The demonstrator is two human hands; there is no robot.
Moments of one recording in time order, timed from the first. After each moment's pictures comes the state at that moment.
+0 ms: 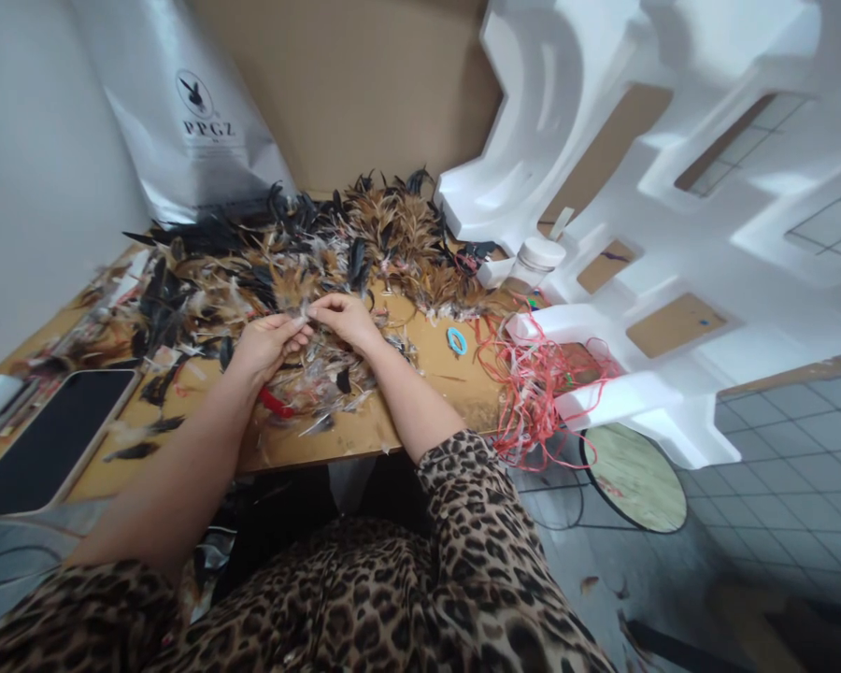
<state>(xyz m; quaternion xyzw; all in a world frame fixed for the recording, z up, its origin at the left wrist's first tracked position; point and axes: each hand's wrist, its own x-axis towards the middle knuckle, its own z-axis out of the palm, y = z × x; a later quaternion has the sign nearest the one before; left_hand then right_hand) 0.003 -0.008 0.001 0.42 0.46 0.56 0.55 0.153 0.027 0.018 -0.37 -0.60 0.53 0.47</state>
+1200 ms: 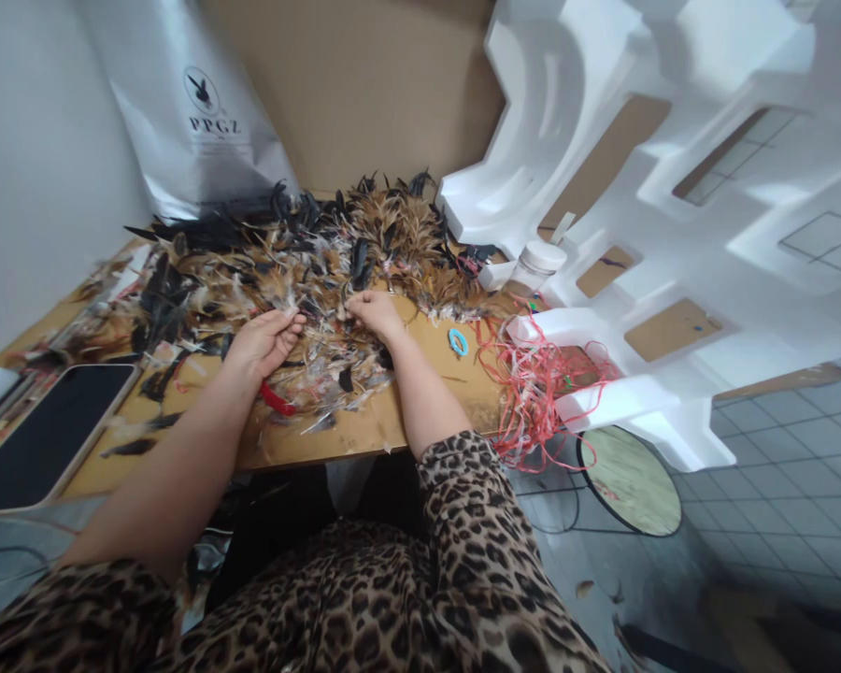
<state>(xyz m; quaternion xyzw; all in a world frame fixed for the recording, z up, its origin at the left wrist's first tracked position) -0.004 -0.001 0.000 0.28 0.41 0.61 0.62 0.185 0.052 0.012 -0.51 -0.59 0.48 0.41</state>
